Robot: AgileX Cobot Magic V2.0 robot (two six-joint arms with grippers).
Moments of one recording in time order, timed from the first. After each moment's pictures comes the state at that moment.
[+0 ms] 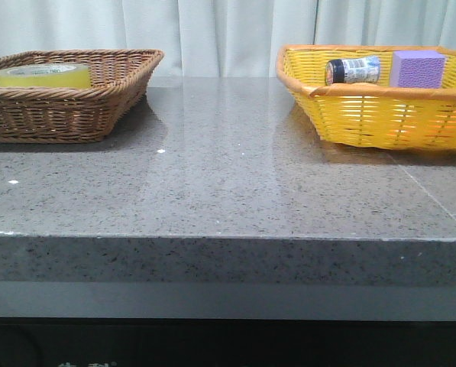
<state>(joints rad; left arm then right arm) -0.10 0.11 -0.24 -0.09 0.36 0.08 0.50 0.59 -0.74 0.17 0.66 -0.01</state>
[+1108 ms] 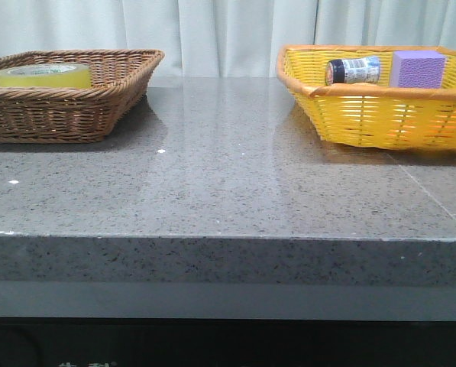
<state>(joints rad) -0.05 -0.01 0.01 -0.06 0.02 -0.03 0.50 0.59 -0.74 0.17 0.66 -0.01</state>
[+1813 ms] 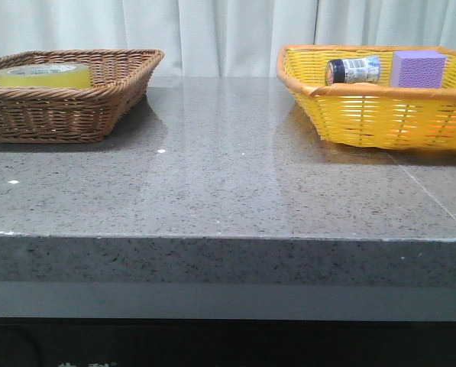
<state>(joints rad) -0.05 -0.01 0.01 -0.06 0.02 -0.03 0.44 0.50 -0.65 0.16 0.55 -0.01</state>
